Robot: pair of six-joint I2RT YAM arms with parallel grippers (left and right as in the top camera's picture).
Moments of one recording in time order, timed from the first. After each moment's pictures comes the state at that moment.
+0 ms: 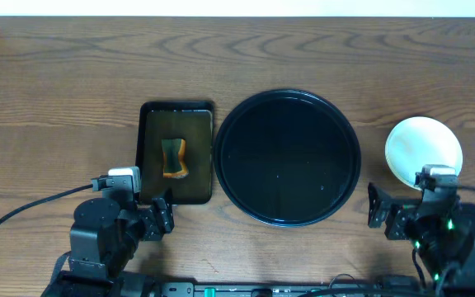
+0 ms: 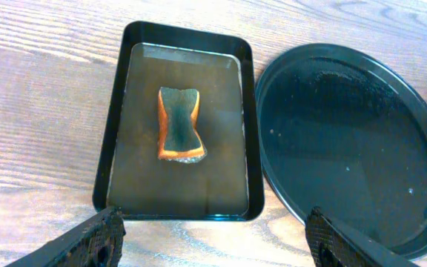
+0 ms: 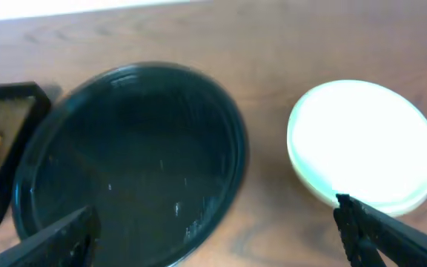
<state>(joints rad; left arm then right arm) -0.17 0.47 0.75 -0.97 0.05 -0.28 -0.01 0.43 0.78 -0.91 -0.13 0.06</state>
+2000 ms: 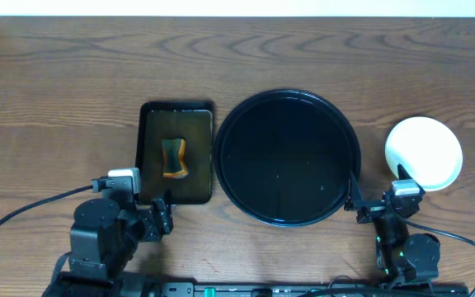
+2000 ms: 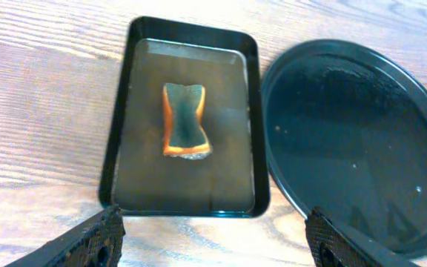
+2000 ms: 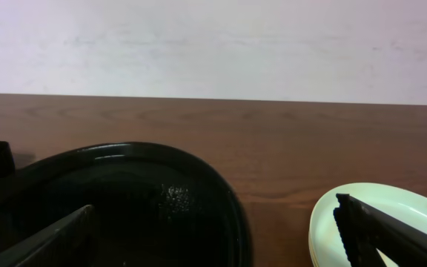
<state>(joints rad) -0.15 0.45 0.74 -0.98 0.04 -0.27 0.12 0.01 0.01 -0.07 -0.01 0.02</state>
